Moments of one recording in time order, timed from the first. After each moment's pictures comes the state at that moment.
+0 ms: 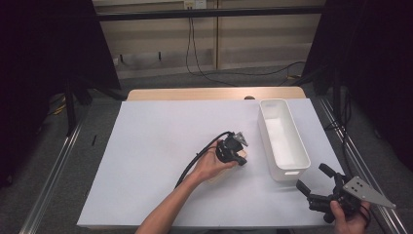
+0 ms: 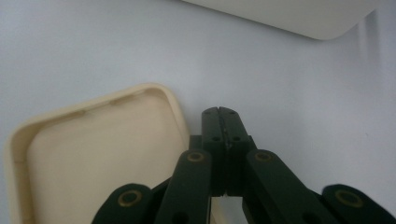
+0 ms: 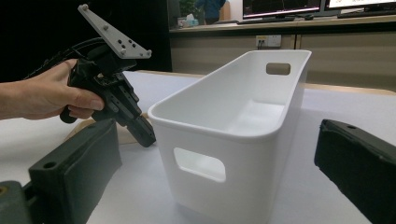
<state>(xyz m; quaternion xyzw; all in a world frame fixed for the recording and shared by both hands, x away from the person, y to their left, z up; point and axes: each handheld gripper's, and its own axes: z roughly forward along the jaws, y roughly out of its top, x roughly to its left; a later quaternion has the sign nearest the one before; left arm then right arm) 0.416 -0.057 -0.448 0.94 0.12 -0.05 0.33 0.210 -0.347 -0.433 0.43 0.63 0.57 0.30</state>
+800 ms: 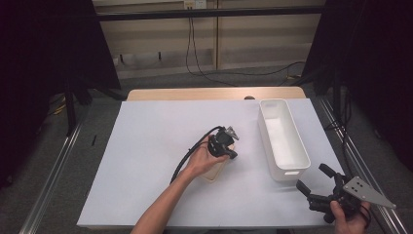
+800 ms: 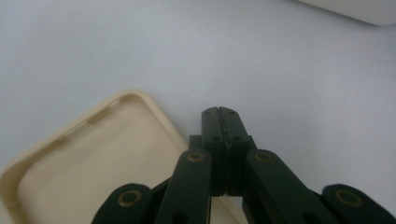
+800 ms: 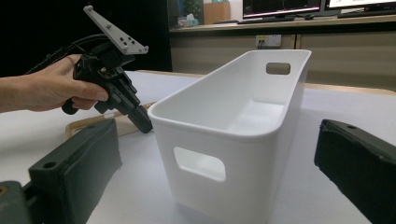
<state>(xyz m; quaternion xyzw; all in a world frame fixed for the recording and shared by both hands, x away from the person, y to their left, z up) 0.436 -0.033 -0.446 0.94 0.15 -0.02 0.31 0.210 -0.347 -0.433 0.43 0.63 0.57 0.30</state>
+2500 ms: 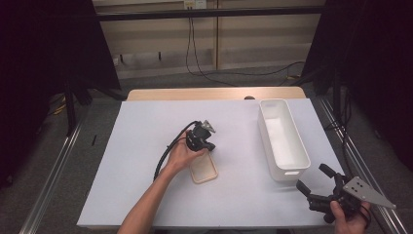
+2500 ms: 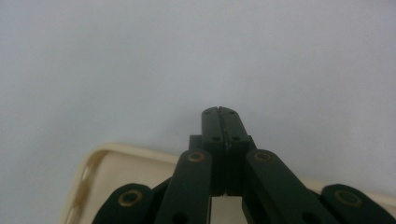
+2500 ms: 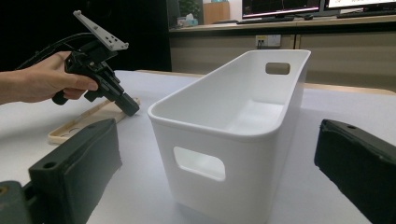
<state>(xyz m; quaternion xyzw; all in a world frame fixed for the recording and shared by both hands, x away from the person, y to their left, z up) 0.457 0.031 -0.447 0.93 0.21 0.03 0.31 0.209 -0.347 -0.433 0.43 0.63 0.57 0.30</state>
